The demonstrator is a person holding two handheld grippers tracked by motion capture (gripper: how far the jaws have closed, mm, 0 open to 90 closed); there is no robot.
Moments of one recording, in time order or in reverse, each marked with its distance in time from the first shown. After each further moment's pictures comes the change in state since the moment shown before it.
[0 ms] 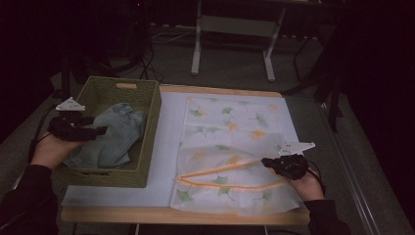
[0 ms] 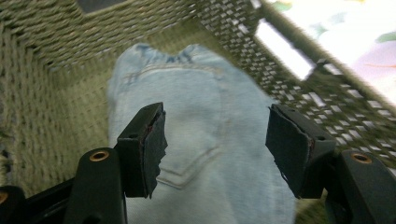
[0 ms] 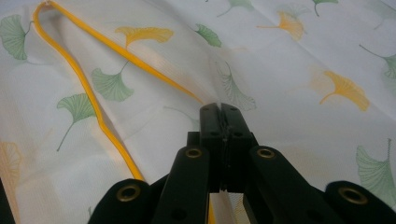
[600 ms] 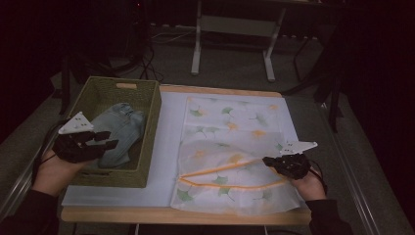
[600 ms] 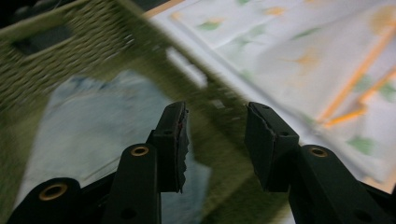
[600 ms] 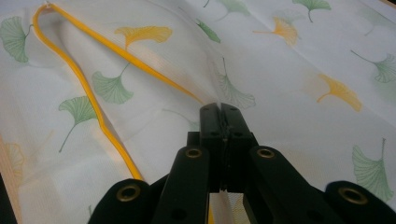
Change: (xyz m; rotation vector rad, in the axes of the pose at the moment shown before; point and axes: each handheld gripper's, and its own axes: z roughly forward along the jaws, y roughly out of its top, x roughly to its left) left arm -0.070 -0.005 -0.040 -0.074 -0.061 0.114; right arm 0.000 0.003 -0.006 -0.006 -0.010 -0.012
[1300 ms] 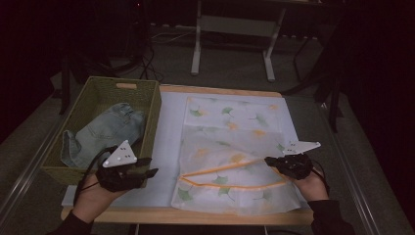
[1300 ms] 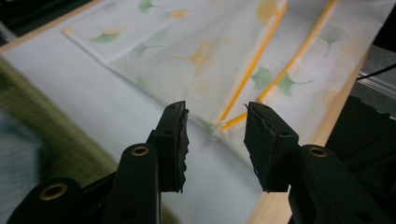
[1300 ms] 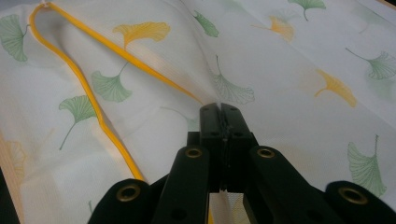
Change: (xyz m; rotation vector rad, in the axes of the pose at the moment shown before) left arm -0.105 0.000 0.024 -0.041 -0.214 0.129; right arm -0.002 -0.002 -0.005 -0.002 -0.003 0.012
